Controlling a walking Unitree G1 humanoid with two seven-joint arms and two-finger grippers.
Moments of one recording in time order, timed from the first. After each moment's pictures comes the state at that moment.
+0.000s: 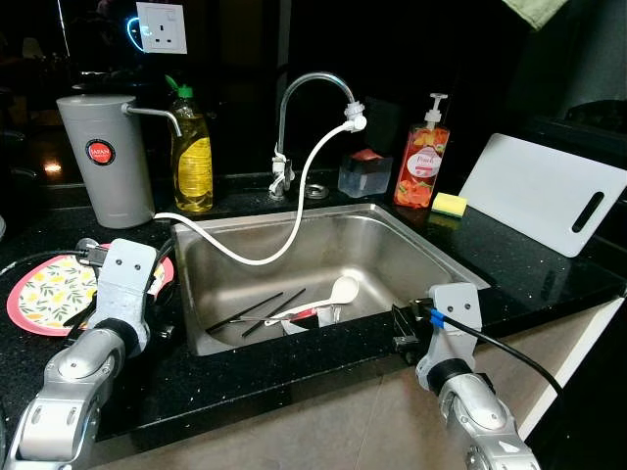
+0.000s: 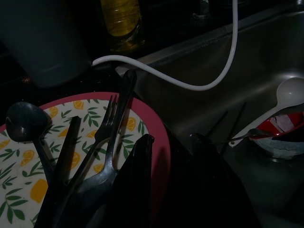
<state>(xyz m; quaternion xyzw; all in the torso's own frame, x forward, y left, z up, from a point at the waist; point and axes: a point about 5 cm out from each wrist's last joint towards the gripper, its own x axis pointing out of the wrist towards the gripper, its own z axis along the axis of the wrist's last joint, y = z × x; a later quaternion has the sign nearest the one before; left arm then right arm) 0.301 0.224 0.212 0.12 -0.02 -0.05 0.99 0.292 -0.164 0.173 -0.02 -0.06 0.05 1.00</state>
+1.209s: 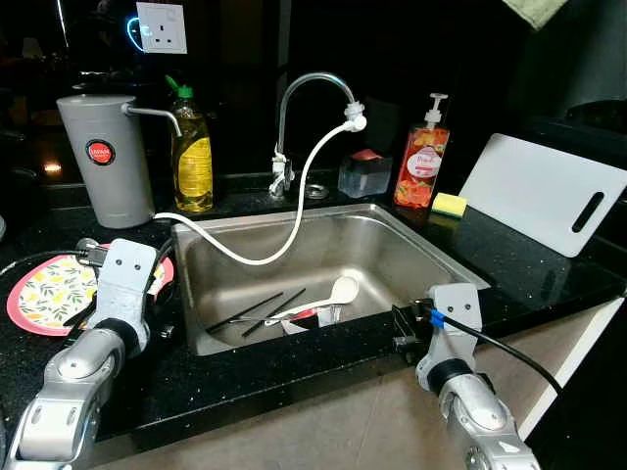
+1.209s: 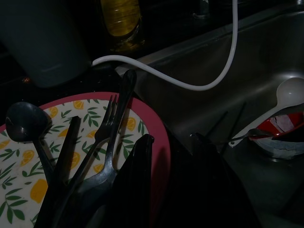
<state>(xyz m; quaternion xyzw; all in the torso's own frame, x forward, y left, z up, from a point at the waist) 0.301 0.224 0.212 0.12 -0.02 -0.05 0.99 0.292 -0.164 0.172 -0.02 -0.06 0.05 1.00</state>
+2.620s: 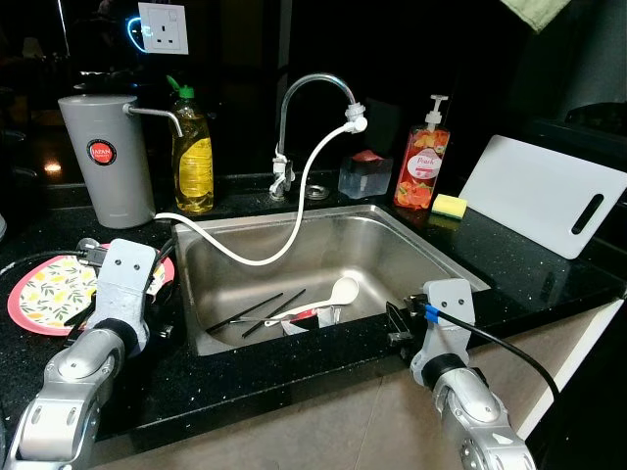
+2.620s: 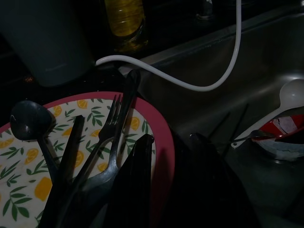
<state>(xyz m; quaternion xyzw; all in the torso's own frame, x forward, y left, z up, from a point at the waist) 0.301 0.225 0.213 0.12 -0.02 -0.04 0.99 0.298 -0.160 0.174 -0.01 -0.06 0.06 1.00</state>
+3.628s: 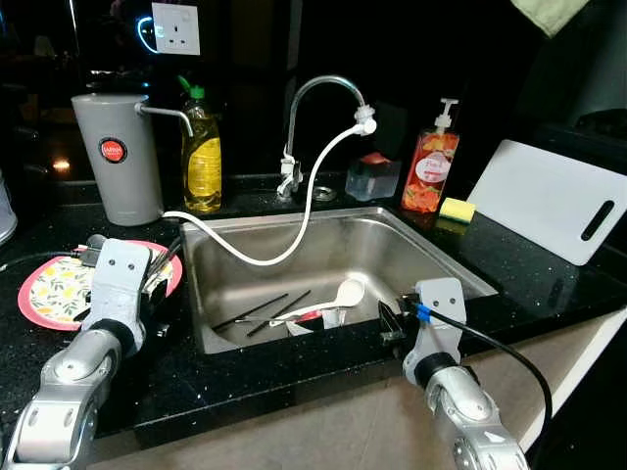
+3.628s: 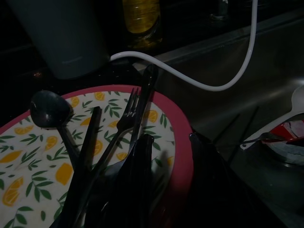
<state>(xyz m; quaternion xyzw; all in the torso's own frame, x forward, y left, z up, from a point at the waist) 0.300 0.228 0.213 0.12 -0.02 -0.03 0.99 0.299 -0.153 0.174 -0.01 -0.06 0.07 1.00</state>
